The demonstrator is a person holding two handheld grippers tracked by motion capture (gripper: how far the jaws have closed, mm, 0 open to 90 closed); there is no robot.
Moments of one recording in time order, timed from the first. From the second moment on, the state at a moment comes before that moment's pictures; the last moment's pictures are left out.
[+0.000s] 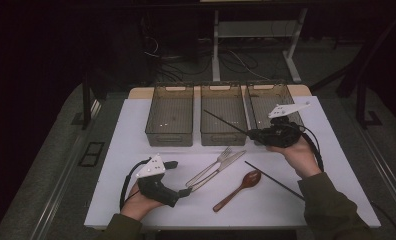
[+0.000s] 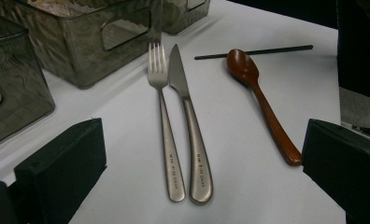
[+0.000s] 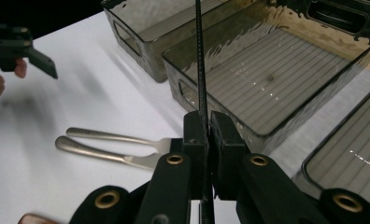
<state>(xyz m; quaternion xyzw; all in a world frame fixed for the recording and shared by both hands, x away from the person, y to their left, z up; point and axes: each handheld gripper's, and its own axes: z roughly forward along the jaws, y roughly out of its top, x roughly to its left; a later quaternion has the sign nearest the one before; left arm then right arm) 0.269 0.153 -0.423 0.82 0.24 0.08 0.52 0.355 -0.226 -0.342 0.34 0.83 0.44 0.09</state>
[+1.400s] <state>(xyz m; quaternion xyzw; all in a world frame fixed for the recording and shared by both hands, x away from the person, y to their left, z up) 0.269 0.154 -0.421 0.81 0.24 0.07 0.53 0.431 -0.098 -0.331 0.36 0.84 0.40 0.09</state>
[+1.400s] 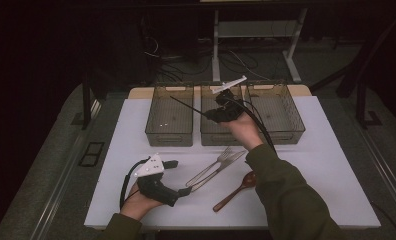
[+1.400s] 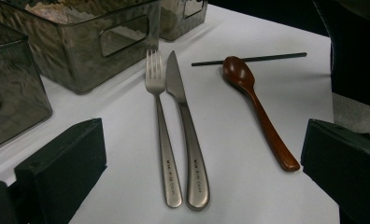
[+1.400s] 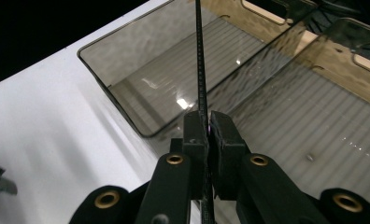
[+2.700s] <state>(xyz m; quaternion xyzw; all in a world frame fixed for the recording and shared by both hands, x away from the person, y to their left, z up) 0.270 0.155 -0.421 0.80 0.24 0.07 0.54 0.477 0.001 -0.374 0.39 0.85 0.34 0.07</state>
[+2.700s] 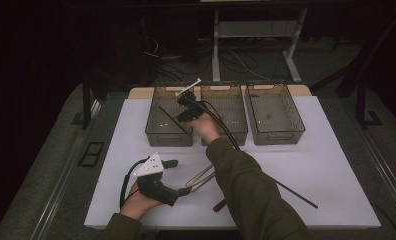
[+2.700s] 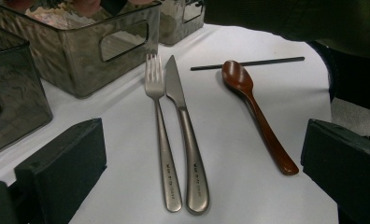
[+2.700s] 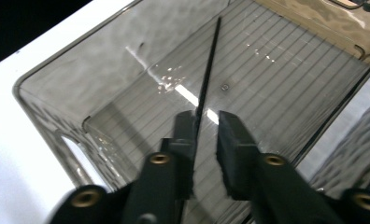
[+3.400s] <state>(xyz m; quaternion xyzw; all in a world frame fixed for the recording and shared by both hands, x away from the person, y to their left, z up) 0.270 0.154 -0.422 0.81 0.24 0.07 0.53 0.449 -0.076 -0.339 0.35 0.84 0.42 0.05</state>
